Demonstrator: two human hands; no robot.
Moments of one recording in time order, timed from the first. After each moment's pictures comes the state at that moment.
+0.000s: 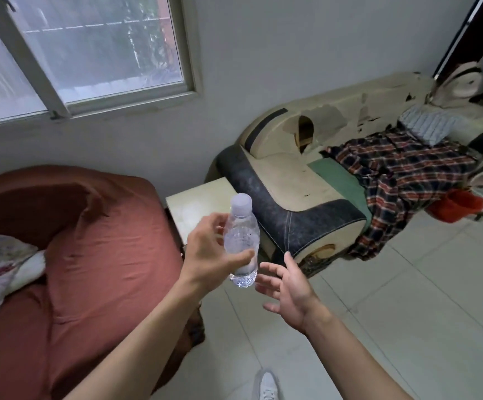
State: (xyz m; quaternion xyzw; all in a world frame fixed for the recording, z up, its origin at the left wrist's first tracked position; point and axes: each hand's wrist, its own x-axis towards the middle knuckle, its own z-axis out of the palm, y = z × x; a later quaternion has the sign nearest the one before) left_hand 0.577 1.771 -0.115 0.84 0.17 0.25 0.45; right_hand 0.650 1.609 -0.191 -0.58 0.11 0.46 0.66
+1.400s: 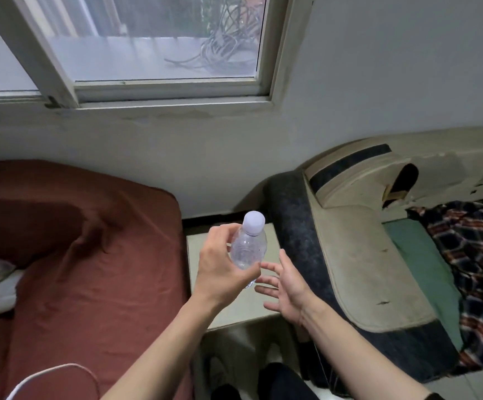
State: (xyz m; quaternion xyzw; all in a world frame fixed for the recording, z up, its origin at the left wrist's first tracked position) left_hand 0.911 2.132 -0.190 0.79 0.31 0.27 0.45; right_hand 1.027 2.017 -0.241 -0.66 0.08 0.56 0.50
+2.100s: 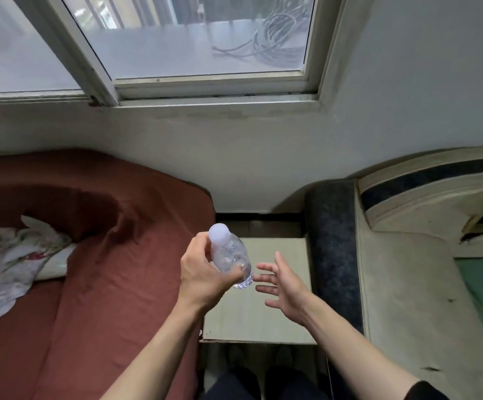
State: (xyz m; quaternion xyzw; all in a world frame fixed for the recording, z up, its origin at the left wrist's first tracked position) left_hand 0.967 2.174 -0.208 0.72 0.52 0.26 0.39; right_hand 1.120 2.088 -0.285 -0.63 -0.01 0.66 0.41
